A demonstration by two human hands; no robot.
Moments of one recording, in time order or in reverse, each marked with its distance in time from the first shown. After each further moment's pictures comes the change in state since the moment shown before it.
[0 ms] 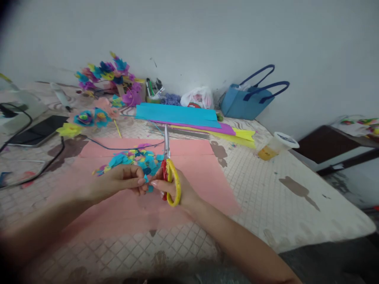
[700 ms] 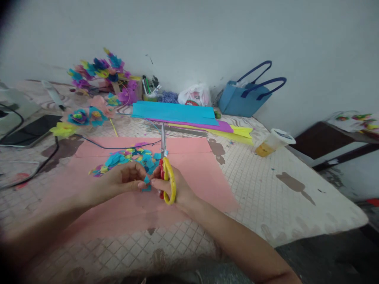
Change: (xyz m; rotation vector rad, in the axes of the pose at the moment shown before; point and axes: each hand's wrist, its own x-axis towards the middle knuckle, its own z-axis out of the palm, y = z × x) left_hand -0.001 -0.006 0.010 0.257 0.117 0.143; right_hand -0.002 -0.011 0.009 -0.032 0.084 0.067
